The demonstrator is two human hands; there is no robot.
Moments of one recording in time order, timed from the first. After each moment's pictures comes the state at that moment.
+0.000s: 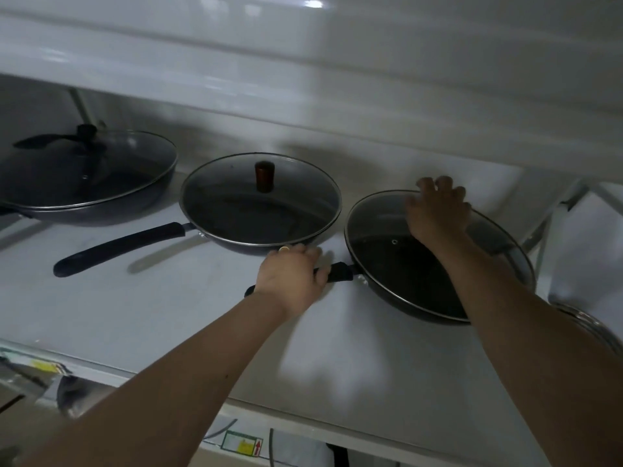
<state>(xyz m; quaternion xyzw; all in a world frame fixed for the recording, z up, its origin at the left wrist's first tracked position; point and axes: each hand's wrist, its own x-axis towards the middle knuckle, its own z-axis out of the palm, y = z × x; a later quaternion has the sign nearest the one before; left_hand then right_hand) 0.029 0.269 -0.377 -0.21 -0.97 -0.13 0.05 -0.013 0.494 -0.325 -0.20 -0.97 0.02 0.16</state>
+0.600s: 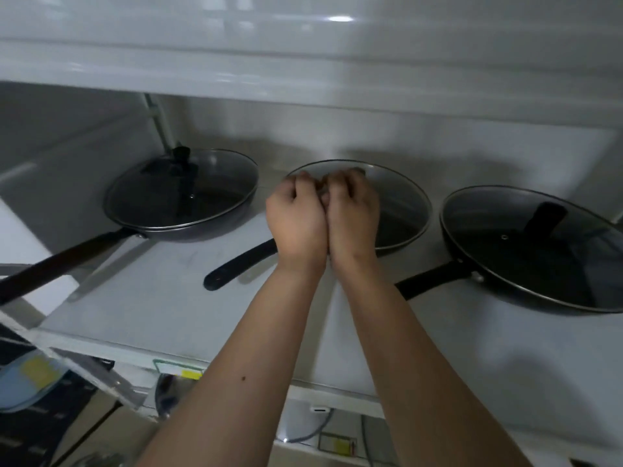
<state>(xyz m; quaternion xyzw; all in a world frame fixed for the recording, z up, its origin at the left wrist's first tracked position) 0.005 0.122 -0.296 0.05 -0.63 -0.75 0.18 0.013 0.166 -0.295 -0.08 -0.72 0.63 0.28</state>
